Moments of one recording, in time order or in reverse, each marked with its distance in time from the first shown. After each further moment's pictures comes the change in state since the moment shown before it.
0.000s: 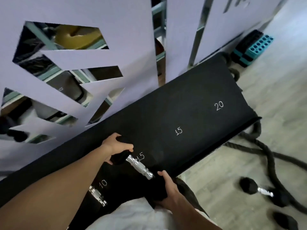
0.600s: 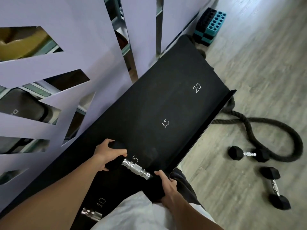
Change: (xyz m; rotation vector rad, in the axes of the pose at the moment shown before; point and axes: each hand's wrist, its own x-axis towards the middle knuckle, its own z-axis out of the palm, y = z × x) left_hand 0.061 0.006 0.008 0.145 -0.042 0.048; right_hand 0.002 0.009 0.035 0.280 0.190 -0.057
